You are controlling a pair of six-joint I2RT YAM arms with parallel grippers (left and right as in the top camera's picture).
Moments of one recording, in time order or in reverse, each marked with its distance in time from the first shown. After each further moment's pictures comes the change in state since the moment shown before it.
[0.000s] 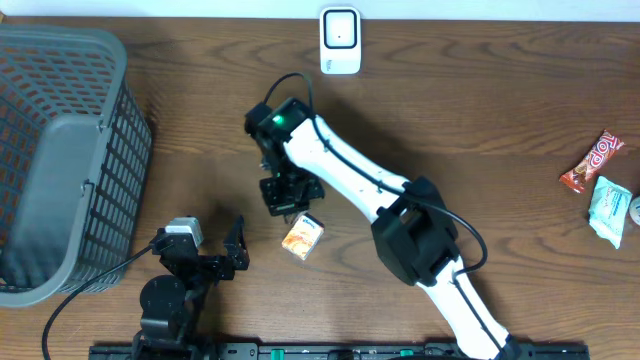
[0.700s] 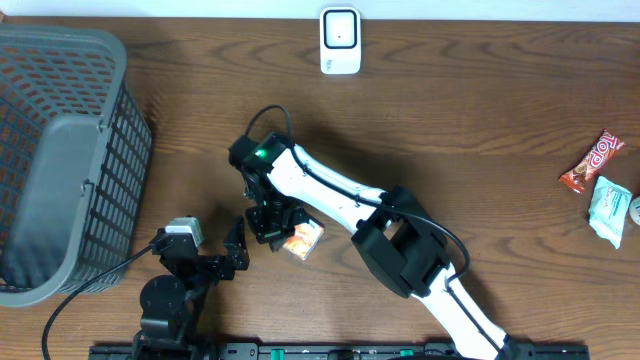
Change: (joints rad) left arm 0.000 0.000 0.000 0.000 0.000 0.000; right arm 0.079 0.000 -0.182 0.174 -0.073 0.004
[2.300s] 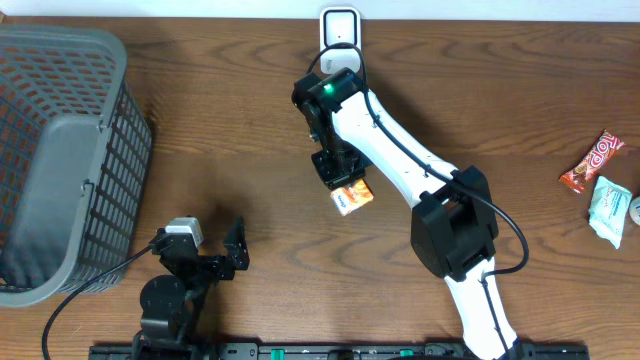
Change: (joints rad) left arm 0.000 0.000 0.000 0.000 0.000 0.000; right arm -0.255 -0.129 0.087 -0.228 0.431 -0.199
